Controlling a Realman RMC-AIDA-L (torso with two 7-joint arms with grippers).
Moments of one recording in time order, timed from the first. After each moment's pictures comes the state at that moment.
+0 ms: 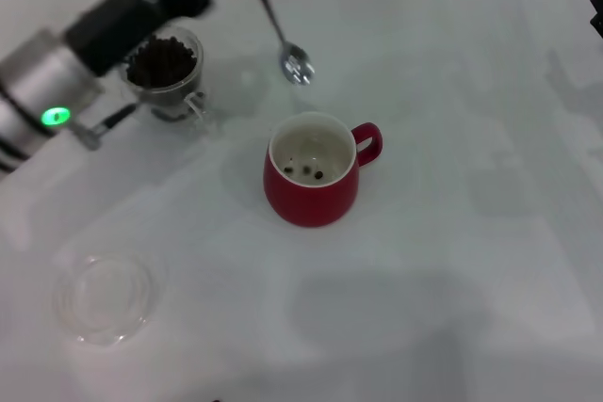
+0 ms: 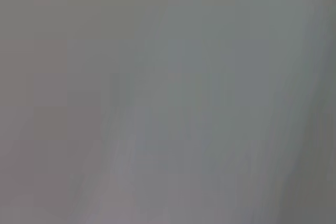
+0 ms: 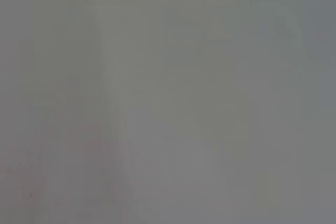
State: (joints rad) left arm -0.70 -2.06 2.84 0.02 -0.83 1.55 -1.01; right arm 0.29 2.01 -2.09 -0.11 0.54 -1.30 0.46
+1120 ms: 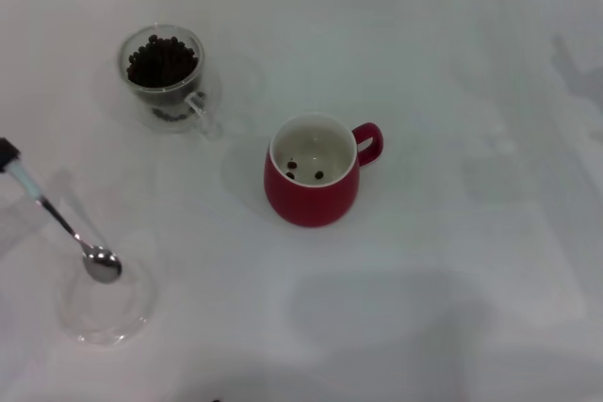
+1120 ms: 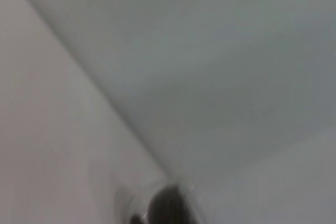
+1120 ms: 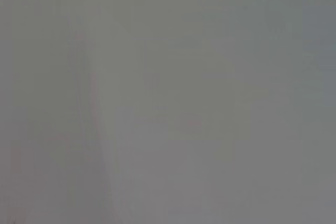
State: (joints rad) left arm -0.31 -1.97 2.85 -0.26 -0.69 1.65 -1.73; right arm 0.32 2.01 -2.03 -0.11 0.54 -1.30 0.45
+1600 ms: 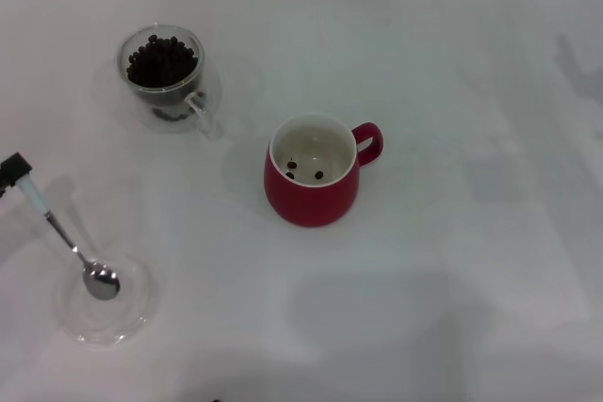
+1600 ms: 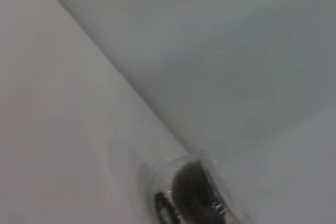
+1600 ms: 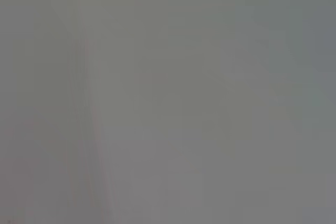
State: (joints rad) left arm -0.33 -1.96 2.85 -0.28 -0.62 1.60 -1.69; right arm 0.32 2.00 -2.03 -0.10 0.54 -1.30 0.45
